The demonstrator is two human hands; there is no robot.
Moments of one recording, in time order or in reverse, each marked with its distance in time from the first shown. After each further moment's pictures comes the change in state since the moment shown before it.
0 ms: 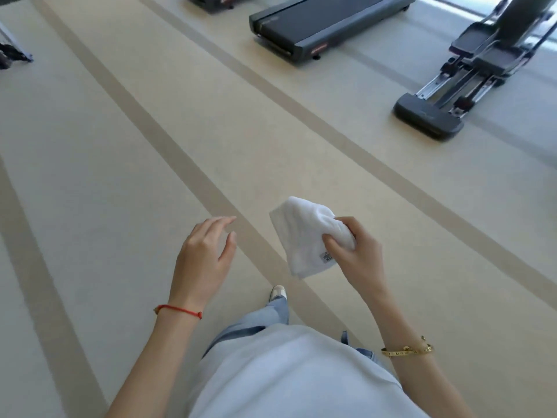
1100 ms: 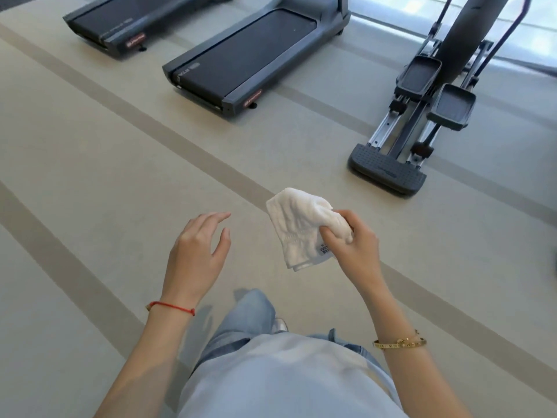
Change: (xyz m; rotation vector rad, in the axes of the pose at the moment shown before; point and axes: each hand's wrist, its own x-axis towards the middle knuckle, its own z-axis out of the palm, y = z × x) left_hand 0.732 0.131 0.255 -0.053 -0.114 0.165; right_hand 0.726 0.031 -0.123 0.021 0.208 0.038
